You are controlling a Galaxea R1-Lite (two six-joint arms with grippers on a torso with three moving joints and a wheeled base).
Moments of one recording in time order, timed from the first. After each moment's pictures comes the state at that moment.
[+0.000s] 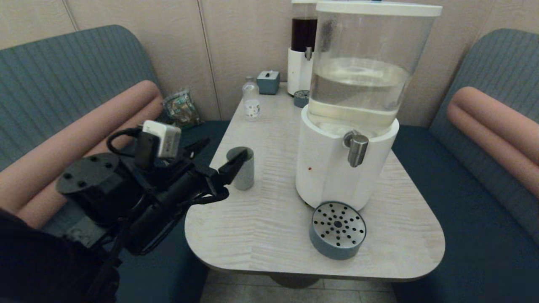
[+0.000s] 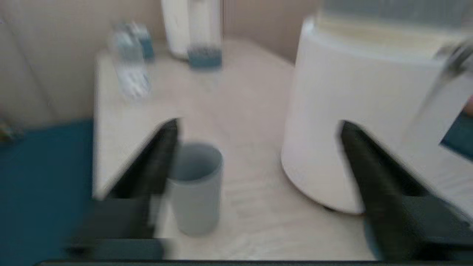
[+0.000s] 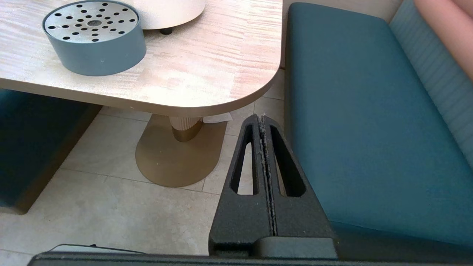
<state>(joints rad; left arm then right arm) -0.44 1.76 -0.49 -1.50 -0.06 0.02 0.00 0.00 -0.02 0.05 0.02 -0.06</state>
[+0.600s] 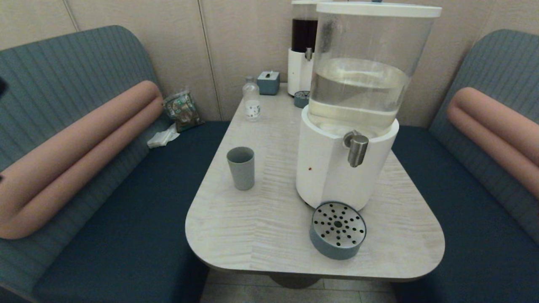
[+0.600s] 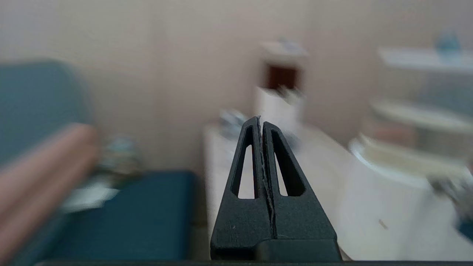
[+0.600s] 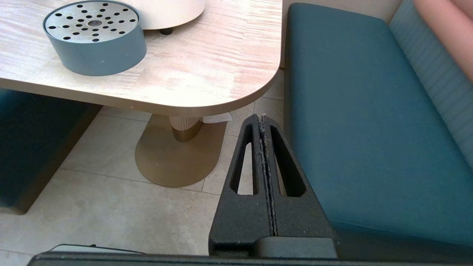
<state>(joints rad) -0.26 0.83 -0.45 -0.88 0.09 0.00 0.00 0.00 -0.02 0.05 0.02 -0.06</state>
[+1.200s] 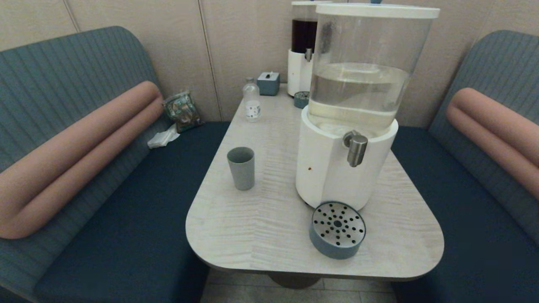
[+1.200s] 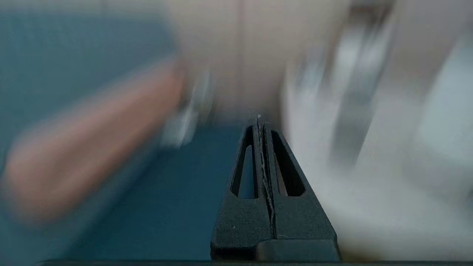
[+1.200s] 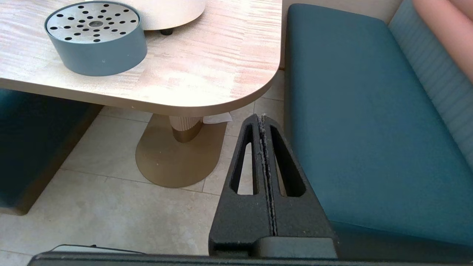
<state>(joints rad) -0.01 0.06 -0.06 -0.34 0.10 0.01 0.00 0.00 -0.02 0.05 0.02 -0.06</state>
